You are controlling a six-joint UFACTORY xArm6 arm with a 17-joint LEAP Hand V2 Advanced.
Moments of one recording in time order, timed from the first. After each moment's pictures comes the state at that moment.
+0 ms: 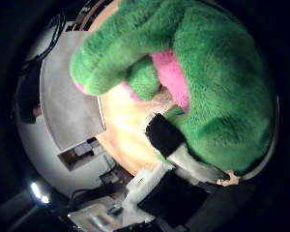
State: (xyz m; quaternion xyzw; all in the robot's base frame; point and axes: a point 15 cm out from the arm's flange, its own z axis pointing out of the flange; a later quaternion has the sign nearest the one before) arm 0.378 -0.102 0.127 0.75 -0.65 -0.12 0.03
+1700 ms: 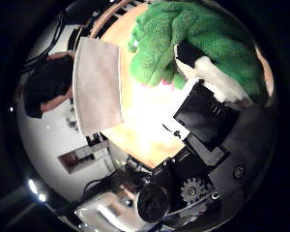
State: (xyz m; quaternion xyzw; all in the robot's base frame) arm 0.355 -0.121 0.254 0.75 -0.66 -0.07 -0.01
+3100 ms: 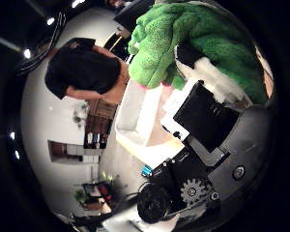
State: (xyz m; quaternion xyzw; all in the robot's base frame) arm 0.356 0.022 0.446 0.77 -0.60 0.04 -0.19
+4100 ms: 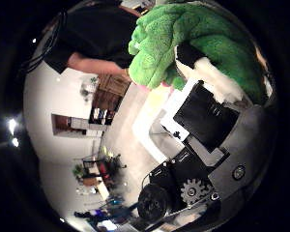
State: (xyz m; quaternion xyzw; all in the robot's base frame) arm 0.378 0.242 0.426 0.86 -0.49 -0.02 -0.16
